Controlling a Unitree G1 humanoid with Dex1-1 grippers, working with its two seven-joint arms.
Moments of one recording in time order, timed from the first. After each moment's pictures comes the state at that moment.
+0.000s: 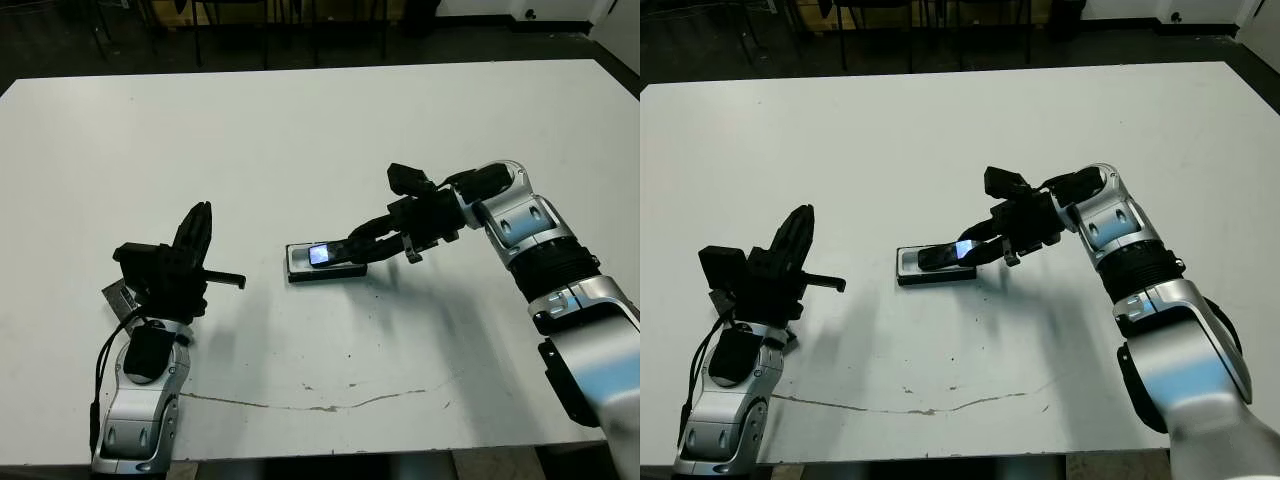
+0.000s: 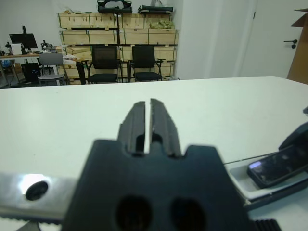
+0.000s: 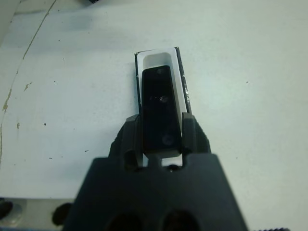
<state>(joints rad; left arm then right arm) 0.08 0.12 0.00 -0.25 -0.08 -0.03 -0.11 -0.89 -0.43 0.38 0.72 -0.02 0.14 1.46</state>
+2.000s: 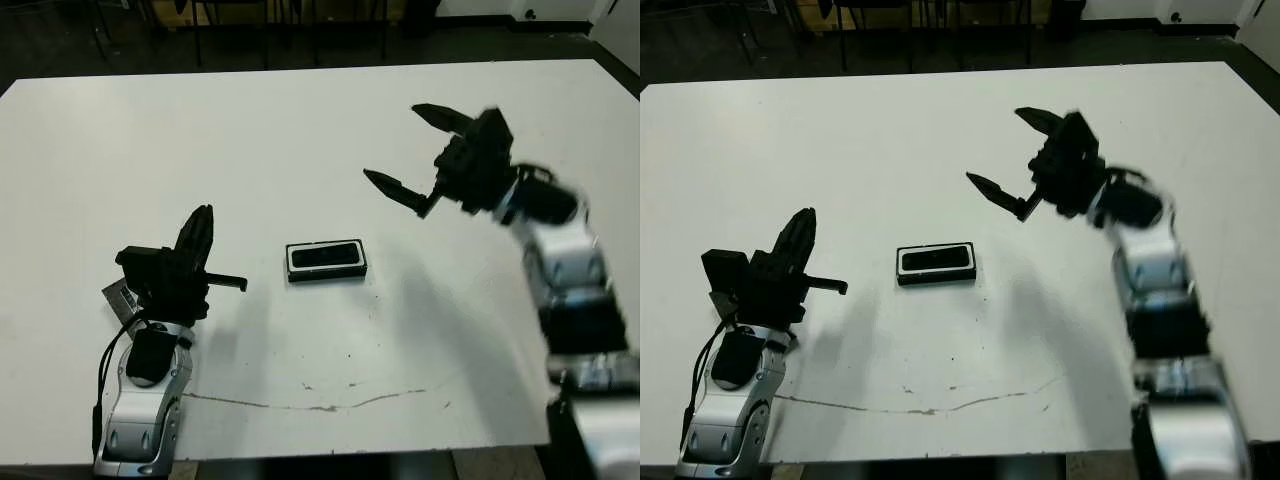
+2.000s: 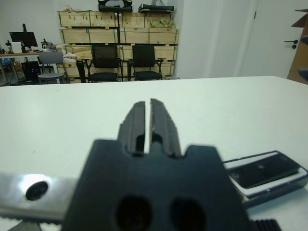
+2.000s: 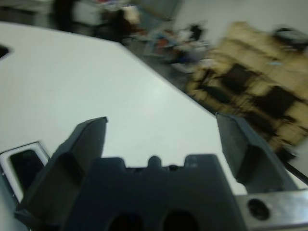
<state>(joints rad) 0.09 0.12 -0.01 -0.24 -0.08 -0.03 -0.10 -0.44 -0.37 0.09 0.11 0.01 -0.07 0.64</state>
